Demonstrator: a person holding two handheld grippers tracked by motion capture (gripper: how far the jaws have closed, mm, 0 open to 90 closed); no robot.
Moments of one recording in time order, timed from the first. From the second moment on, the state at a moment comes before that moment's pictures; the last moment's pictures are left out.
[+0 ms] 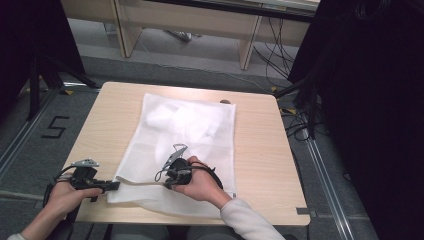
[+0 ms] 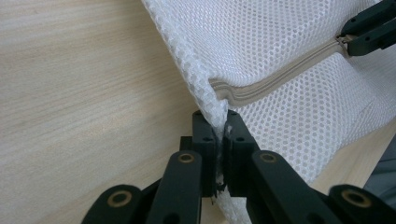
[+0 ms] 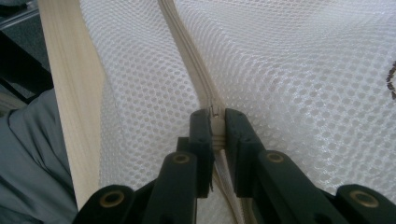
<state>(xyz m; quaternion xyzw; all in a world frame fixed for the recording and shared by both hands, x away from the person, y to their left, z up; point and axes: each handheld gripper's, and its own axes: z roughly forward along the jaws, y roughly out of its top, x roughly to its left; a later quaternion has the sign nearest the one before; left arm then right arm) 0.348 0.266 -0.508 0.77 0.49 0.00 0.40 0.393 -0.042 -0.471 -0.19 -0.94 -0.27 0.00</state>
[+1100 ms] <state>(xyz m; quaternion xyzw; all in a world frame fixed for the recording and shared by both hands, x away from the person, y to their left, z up) 0.348 0.266 -0.508 0.77 0.49 0.00 0.40 0.394 -0.056 -0.469 -0.20 -0.94 -0.27 0.00</state>
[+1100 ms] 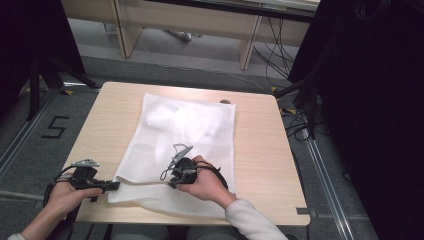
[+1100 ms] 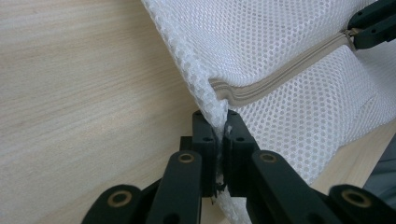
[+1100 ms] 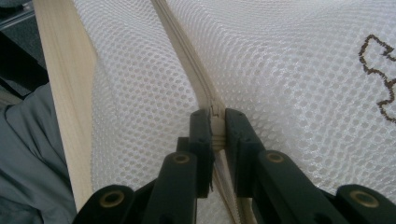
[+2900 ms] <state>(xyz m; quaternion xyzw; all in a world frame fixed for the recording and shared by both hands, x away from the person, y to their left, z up) 0.348 0.266 -0.508 0.77 0.49 0.00 0.40 0.396 -0.078 -0.467 -0.22 -0.94 -0.27 0.00</state>
